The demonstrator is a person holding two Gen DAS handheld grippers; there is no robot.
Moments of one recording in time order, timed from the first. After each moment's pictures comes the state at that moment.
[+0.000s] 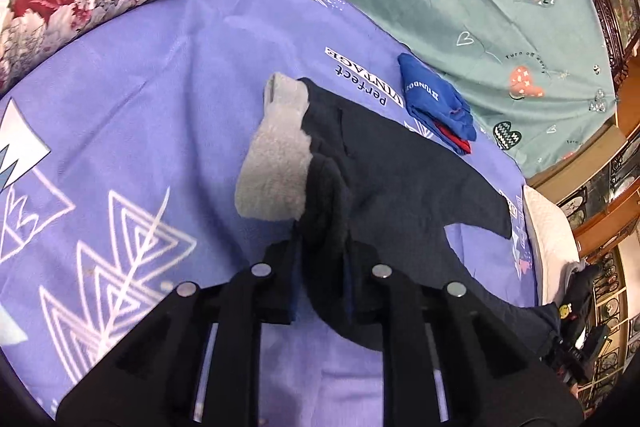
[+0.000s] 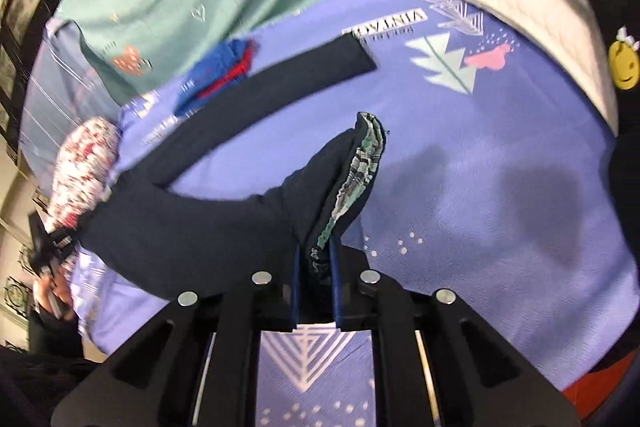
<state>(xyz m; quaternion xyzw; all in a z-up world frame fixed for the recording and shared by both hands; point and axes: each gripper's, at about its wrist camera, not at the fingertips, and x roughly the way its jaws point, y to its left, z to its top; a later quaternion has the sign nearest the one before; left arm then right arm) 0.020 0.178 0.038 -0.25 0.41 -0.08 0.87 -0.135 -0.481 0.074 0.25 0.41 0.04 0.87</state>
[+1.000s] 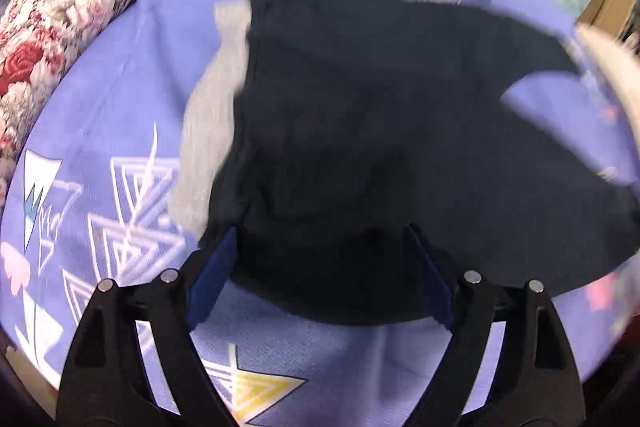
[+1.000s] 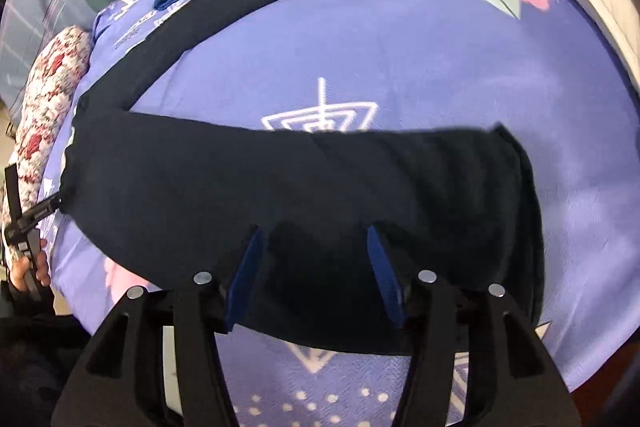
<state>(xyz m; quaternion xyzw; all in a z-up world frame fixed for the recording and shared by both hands) -0.001 0.116 0.005 0.00 0.49 -0.07 0.87 -0.082 -0.417 0.032 0.15 0.54 0.06 0.83</state>
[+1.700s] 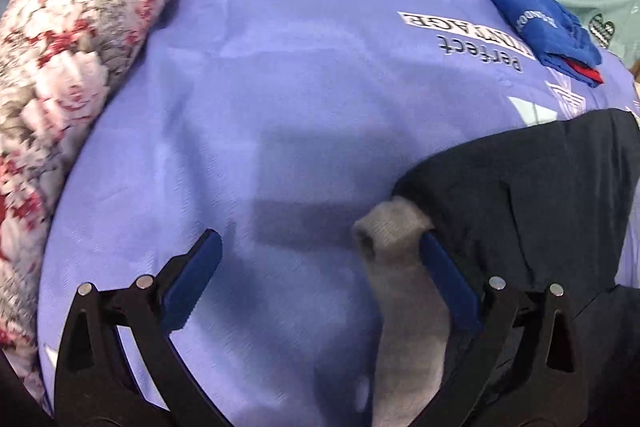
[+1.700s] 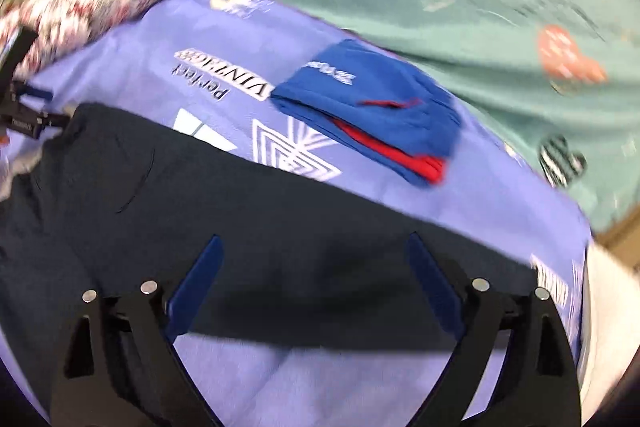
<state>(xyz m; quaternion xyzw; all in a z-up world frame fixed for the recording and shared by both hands) 0.206 0.195 -0.017 0.02 0.49 -0.03 0.87 0.194 -0.181 0.057 -0.21 0.40 0.15 0.88</state>
